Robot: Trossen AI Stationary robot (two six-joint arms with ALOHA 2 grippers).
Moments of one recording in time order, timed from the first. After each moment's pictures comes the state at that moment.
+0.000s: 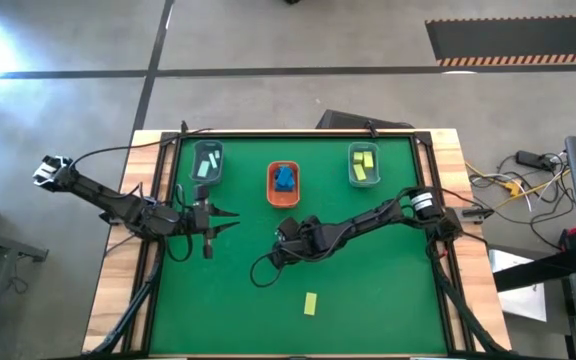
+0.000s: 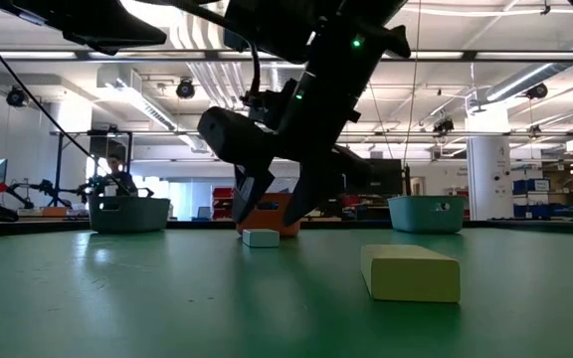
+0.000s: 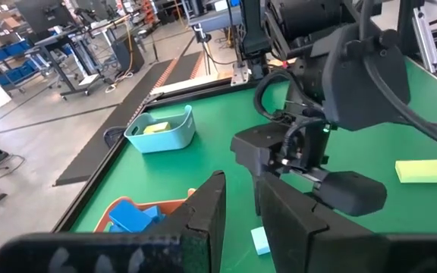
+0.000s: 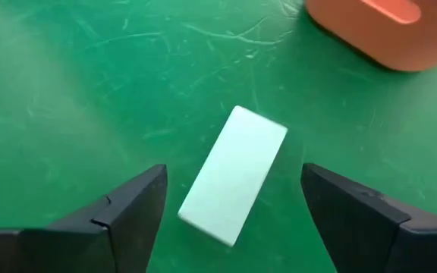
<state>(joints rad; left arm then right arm) -0.41 0.74 0.50 0.00 -0.58 0.11 0.21 2.16 1.53 -0.49 0.46 0.94</state>
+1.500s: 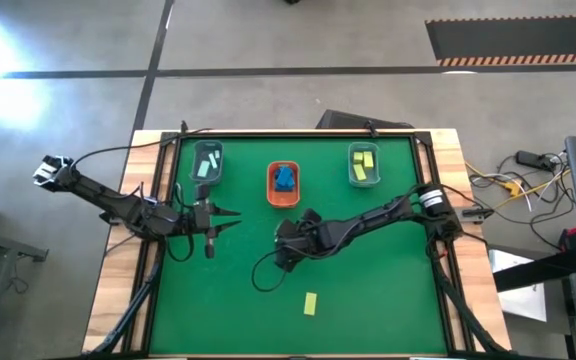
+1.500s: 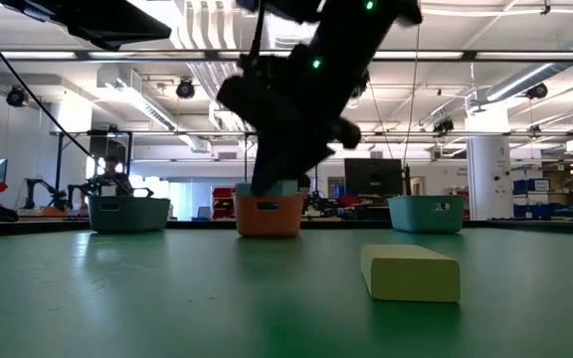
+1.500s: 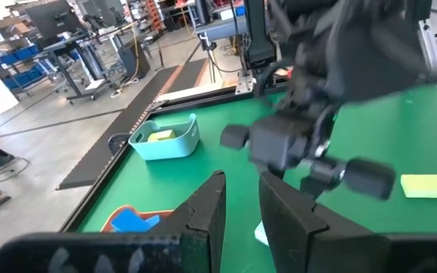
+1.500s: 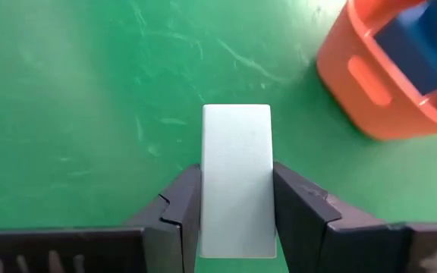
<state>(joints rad) -0.41 0.77 0.51 0.05 -0.60 0.12 0.21 2.09 1.53 -0.53 0.46 0.61</state>
